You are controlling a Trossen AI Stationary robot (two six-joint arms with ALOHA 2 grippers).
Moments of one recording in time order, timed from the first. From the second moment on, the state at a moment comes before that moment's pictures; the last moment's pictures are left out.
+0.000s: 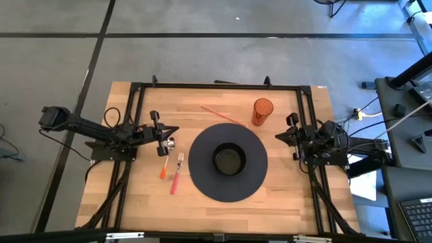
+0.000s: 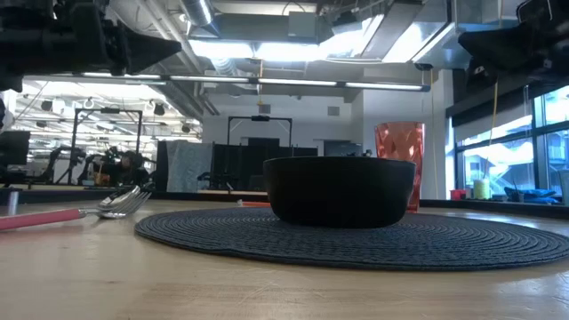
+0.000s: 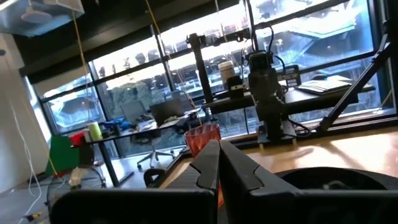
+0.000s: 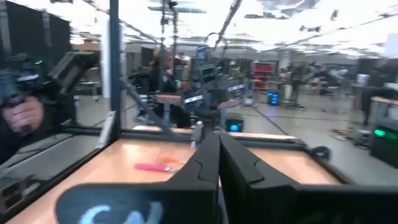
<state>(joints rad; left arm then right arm) -0.11 0.75 0.01 0.99 -0.37 0.34 -0.09 0.05 0.05 0.17 -0.14 -0.03</state>
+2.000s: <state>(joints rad) -0.11 0.75 0.01 0.92 -0.53 0.30 -0.38 1.52 1.30 -1.15 0.13 -0.32</state>
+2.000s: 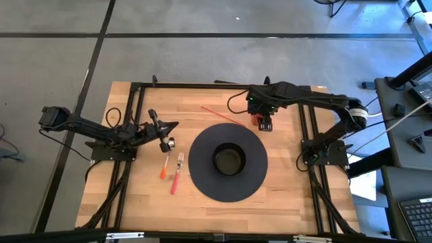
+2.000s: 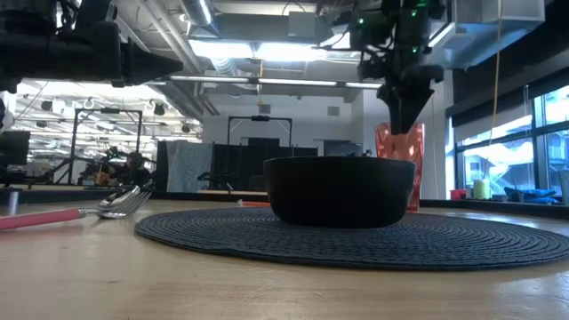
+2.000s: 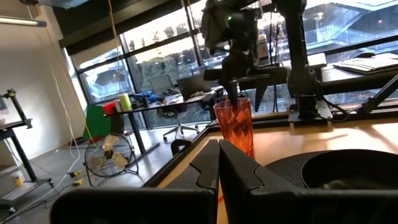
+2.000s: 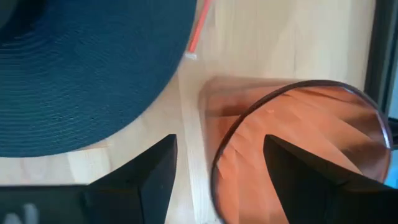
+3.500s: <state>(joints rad) -0.11 0.75 0.01 0.91 -0.53 0.28 -0.05 1.57 1.45 -1.40 0.14 -0.22</state>
